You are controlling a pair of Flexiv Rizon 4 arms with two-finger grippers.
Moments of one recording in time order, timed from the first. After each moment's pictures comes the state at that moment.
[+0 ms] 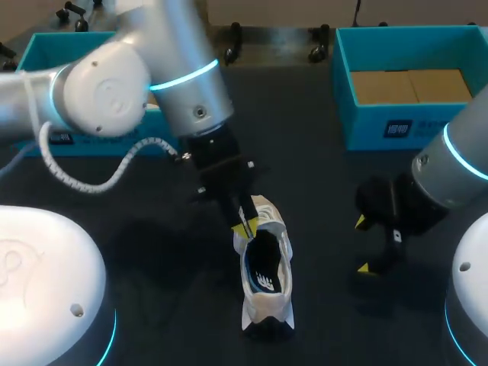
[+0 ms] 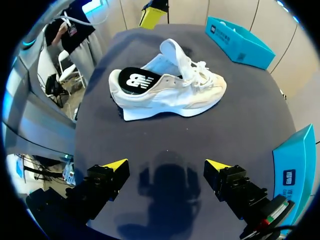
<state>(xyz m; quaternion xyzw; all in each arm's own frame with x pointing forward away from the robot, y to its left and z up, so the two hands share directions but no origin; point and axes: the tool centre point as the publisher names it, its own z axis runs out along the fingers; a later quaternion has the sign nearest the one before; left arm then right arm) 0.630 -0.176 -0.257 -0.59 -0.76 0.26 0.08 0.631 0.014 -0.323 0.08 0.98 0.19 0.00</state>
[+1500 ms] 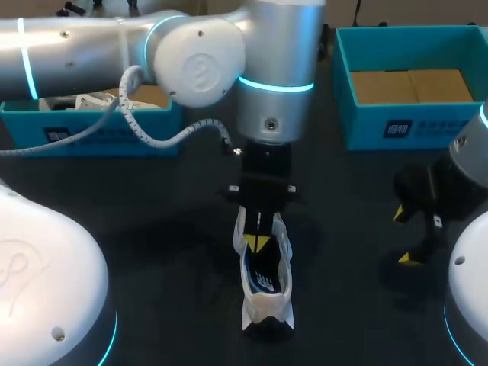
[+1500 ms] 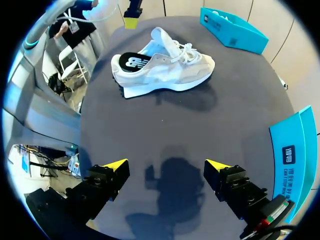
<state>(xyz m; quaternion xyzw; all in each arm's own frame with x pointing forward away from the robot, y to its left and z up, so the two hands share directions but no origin) 0.612 -0.189 -0.265 -0.73 -0.65 0.12 0.18 0.638 -0.052 -0.311 0.08 0.98 0.15 -0.02</state>
